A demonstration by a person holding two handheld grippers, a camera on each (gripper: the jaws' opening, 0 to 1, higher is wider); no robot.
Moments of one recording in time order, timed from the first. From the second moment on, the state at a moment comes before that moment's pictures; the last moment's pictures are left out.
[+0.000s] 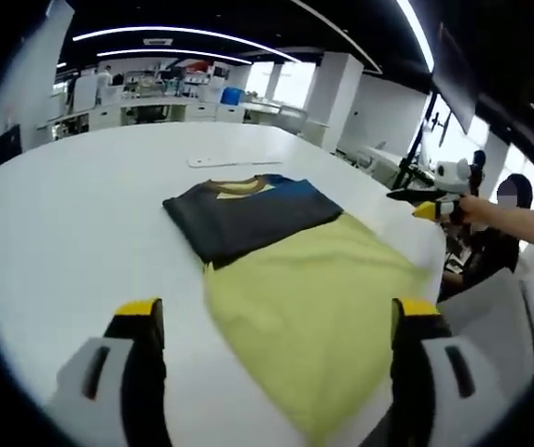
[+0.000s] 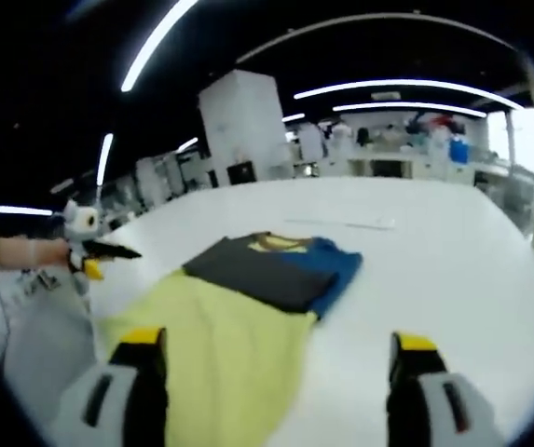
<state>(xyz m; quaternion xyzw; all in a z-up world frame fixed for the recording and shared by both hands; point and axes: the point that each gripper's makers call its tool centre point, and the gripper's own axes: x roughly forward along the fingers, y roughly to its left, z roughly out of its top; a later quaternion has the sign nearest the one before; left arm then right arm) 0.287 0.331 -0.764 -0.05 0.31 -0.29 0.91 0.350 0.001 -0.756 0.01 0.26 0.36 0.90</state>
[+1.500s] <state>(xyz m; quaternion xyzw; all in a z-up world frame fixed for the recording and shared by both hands) 0.172 0.333 -0.839 -0.07 0.48 -0.29 0.83 0.225 -0.031 -0.835 -0.03 0.40 0.34 0.85</state>
